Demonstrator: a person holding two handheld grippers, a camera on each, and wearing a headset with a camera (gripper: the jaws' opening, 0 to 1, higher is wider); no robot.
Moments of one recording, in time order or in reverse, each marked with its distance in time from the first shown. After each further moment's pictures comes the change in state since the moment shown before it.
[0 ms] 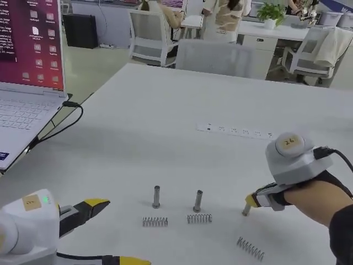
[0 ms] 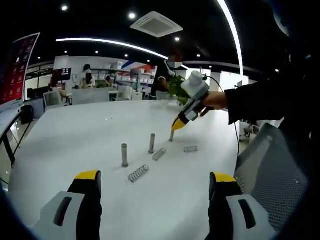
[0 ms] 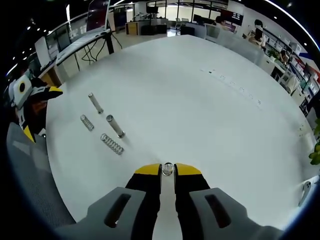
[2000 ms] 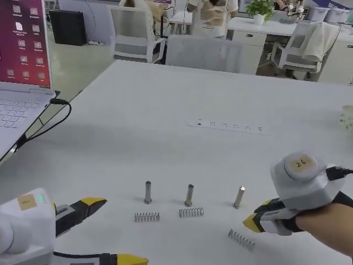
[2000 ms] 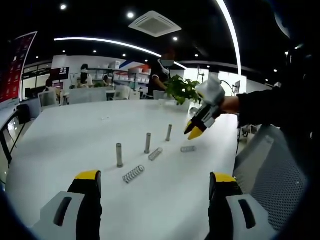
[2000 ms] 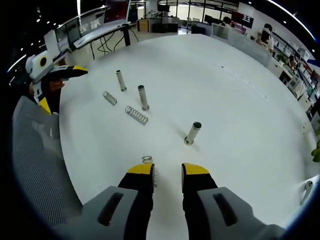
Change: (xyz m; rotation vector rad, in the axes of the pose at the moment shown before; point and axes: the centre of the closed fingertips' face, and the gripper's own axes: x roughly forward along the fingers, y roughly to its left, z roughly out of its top) left arm 0.007 -0.011 0.001 -0.001 0.003 -0.021; right arm -0.028 0.040 -0.054 -0.074 0.023 0.070
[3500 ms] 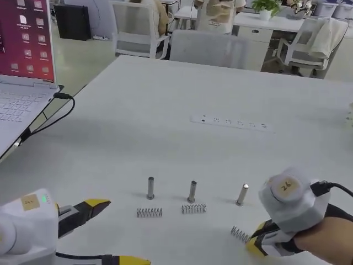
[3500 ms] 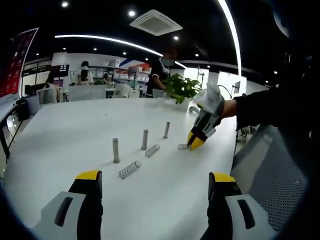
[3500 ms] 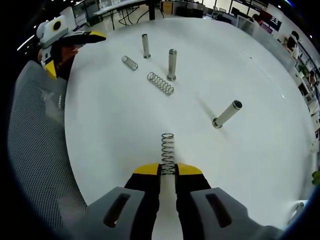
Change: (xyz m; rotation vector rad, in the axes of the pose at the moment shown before) left arm 0.000 -0.004 -0.009 -0.019 0.011 -0.010; right arm 0.019 0.026 -0.036 -0.168 0.153 0.097
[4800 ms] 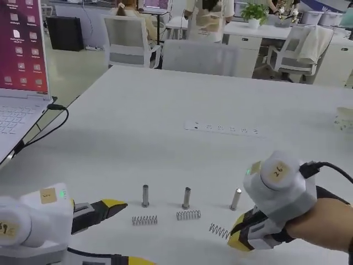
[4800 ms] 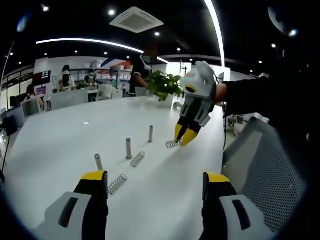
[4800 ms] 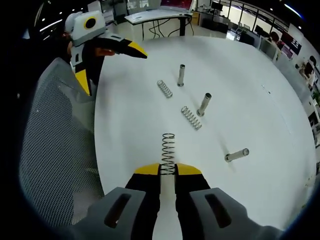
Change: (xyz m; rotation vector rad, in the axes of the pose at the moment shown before) left arm 0.017 -0.024 0.021 0.100 0.037 -0.137; right arm -0.036 0.040 0.049 -0.179 -0.079 0.123
